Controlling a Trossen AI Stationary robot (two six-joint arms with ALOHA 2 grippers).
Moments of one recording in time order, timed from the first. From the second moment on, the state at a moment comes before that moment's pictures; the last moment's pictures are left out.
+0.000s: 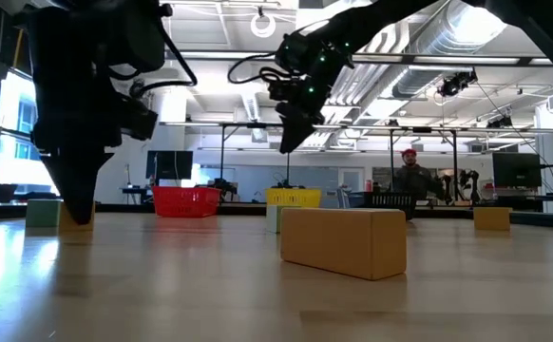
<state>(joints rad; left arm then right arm) -0.14 1.55 0.76 -0.74 -0.19 -0.89 -0.49 2.03 1.78 -0.71 0.10 -0.24</state>
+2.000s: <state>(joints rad) 0.75 1.41 0.82 -0.34 -0.24 -0.14 -0.29 2.03 1.77 -1.17 -0.25 -0.38</state>
